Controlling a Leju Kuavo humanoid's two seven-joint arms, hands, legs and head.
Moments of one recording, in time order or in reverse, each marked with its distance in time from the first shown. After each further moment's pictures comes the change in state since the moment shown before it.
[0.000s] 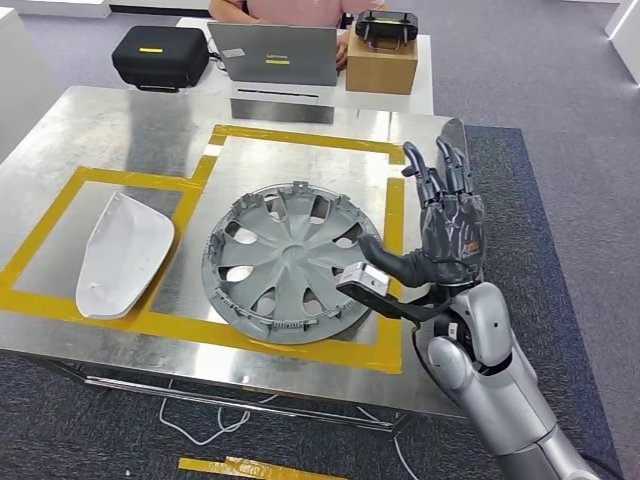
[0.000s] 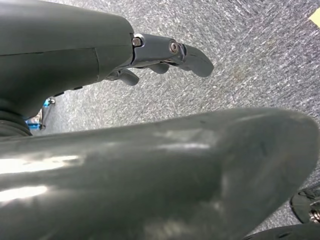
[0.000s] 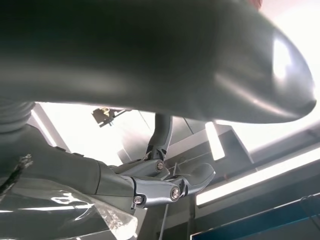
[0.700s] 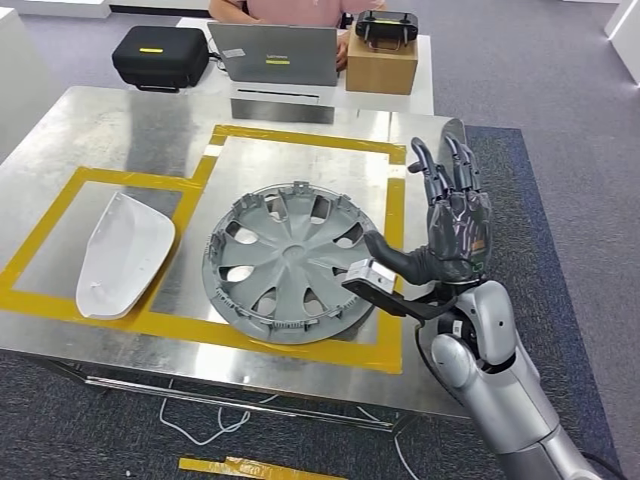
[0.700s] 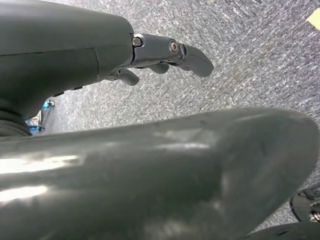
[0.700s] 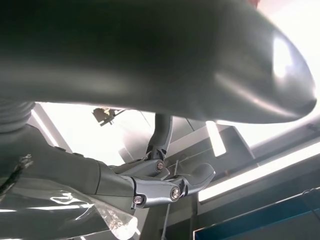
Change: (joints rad) left arm -0.001 0.005 -0.031 0.004 0.018 0.011 0.003; right arm 0.000 0.000 -0.017 -0.008 -0.014 -0.008 -0.014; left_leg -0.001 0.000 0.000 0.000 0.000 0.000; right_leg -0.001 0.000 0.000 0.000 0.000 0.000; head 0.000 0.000
